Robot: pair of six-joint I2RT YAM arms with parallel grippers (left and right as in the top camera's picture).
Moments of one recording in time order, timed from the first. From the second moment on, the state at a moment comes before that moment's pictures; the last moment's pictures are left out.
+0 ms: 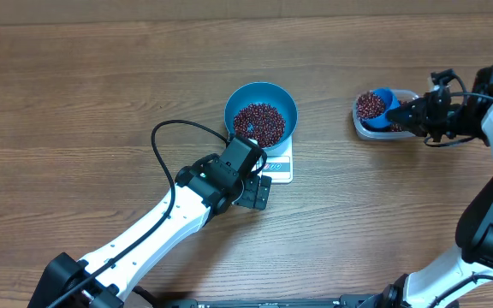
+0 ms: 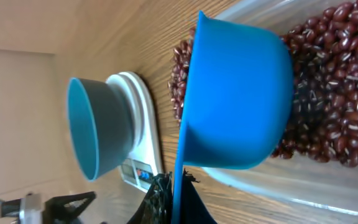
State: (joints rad) left arm -0.67 1.48 0.94 -0.61 -0.05 -0.41; right arm -0.40 1.89 1.41 -0.95 -0.89 -0.05
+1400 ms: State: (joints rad) left arm -0.67 1.48 0.94 -0.61 -0.05 -0.41; right arm -0.52 1.89 1.58 -1.22 -0.90 -0.12
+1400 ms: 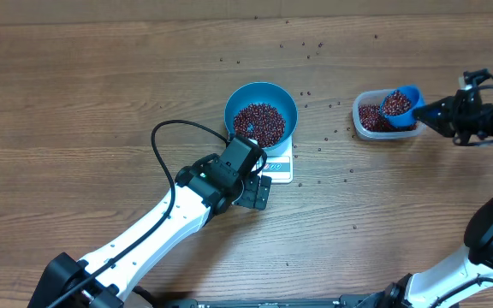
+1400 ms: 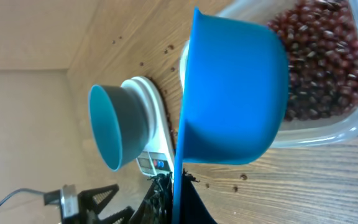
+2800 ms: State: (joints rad) left arm -0.67 1.48 0.94 -0.61 -0.05 -0.41; right arm -0.06 1.89 1.89 -1.29 -1.09 -0.29
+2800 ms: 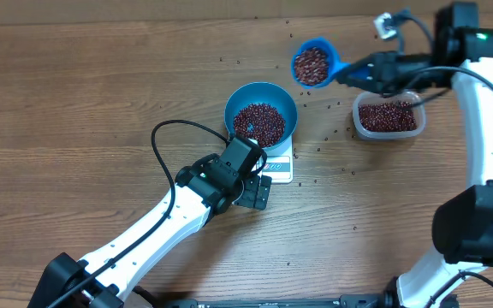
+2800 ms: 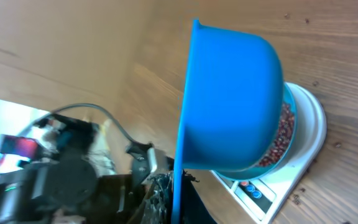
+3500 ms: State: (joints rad) left arm -0.67 1.48 0.94 -0.61 -0.05 -0.41; right arm 0.42 1.89 1.89 -1.18 -0.19 -0.17
